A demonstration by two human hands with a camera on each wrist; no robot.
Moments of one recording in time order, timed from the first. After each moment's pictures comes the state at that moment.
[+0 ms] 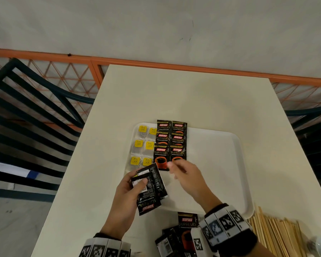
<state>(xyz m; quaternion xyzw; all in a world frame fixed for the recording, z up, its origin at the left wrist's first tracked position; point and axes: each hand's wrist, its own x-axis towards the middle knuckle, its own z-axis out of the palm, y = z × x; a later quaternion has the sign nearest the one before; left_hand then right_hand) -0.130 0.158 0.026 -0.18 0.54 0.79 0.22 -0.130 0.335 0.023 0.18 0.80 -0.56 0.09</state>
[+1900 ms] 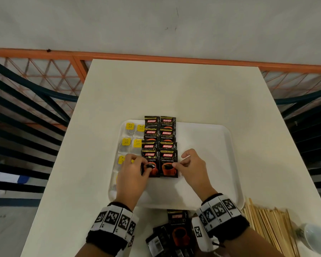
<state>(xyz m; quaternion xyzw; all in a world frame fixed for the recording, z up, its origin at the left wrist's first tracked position) -0.169 0.201 -0.005 0.09 0.94 0.33 0.07 -0.131 0.379 -0.013 0.27 0.83 -0.49 0.01</state>
